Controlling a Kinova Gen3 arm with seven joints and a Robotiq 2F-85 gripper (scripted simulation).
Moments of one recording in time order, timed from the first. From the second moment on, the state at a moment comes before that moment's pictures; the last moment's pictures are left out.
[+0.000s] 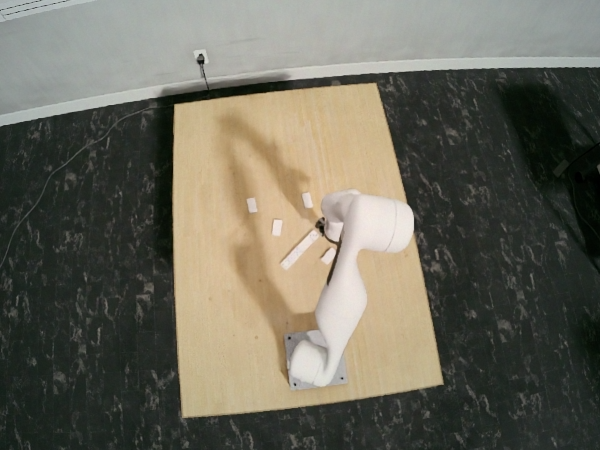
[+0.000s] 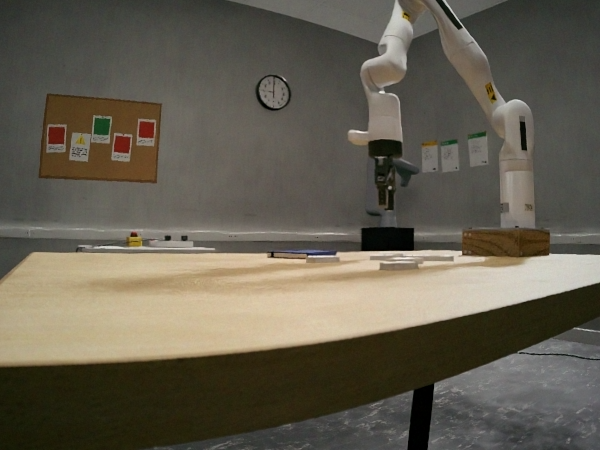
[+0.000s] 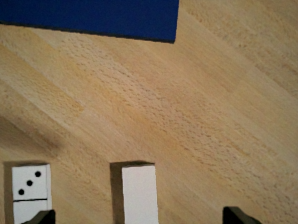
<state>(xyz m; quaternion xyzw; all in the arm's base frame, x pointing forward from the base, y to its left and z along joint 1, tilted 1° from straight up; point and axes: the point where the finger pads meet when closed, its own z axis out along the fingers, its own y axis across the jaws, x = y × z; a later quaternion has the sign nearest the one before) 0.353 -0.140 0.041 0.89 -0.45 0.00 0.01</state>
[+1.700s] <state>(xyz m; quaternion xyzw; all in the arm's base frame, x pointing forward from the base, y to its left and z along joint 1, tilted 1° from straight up) 0.354 -0.140 0.039 0.90 -0.43 0.00 0.00</state>
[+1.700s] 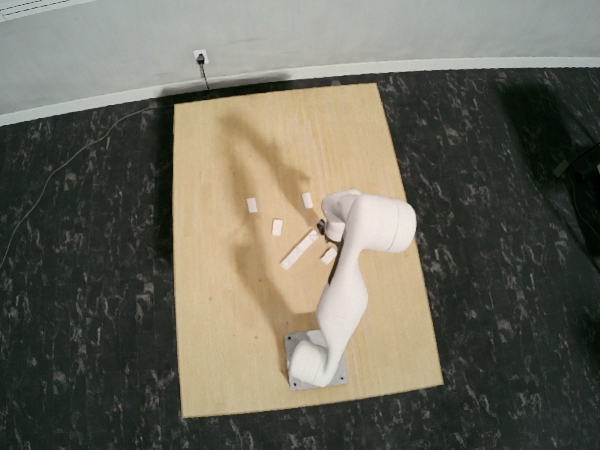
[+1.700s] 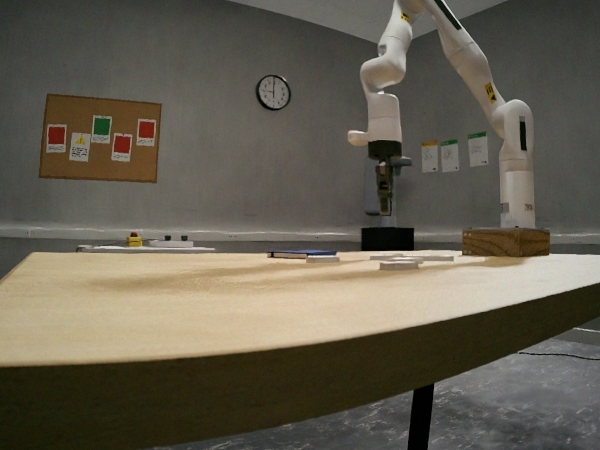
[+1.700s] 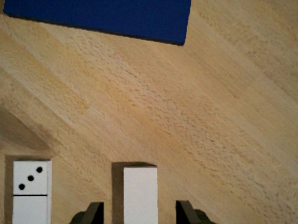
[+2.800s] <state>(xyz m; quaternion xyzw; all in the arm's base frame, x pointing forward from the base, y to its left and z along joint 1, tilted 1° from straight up) 0.353 -0.142 -0.005 0.90 -0.43 0.00 0.00</state>
